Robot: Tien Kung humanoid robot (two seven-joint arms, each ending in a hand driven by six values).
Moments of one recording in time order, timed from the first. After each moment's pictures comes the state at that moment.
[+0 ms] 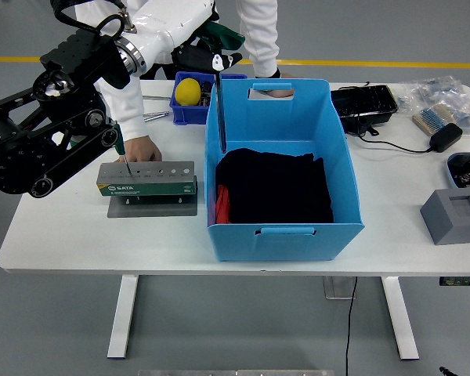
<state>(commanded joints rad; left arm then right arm) -1.08 0.33 -0.60 -1.19 1.89 0.13 0.14 0.19 -0.17 0.46 0.18 -0.39 -0.19 -0.10</state>
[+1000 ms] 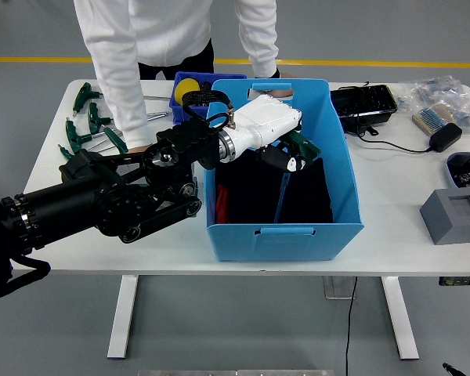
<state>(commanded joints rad) -1.13 0.03 -0.19 -0.91 1.69 0.24 0.03 0.20 -0.18 0.47 0.18 -0.43 -0.19 -0.10</state>
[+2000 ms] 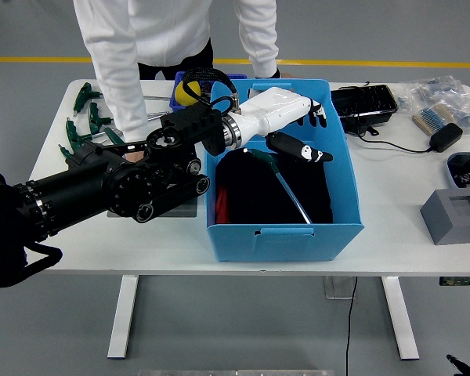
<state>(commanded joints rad) -1.18 0.00 -0.21 -0.82 1.52 0.22 -0.13 0.22 -0.19 0.47 0.18 -0.43 -0.20 -0.10</state>
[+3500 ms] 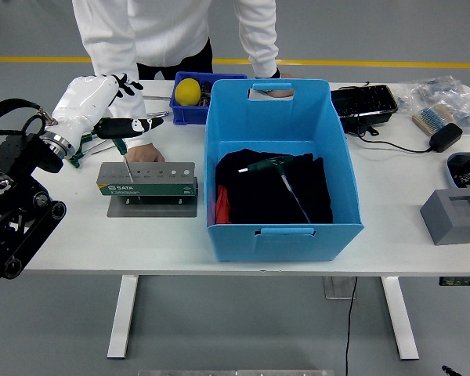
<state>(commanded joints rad) -0.57 0.39 -1.00 -1.18 2.15 0.13 0.00 0.19 -0.17 0.50 0.18 -0.44 -0.20 -0.11</state>
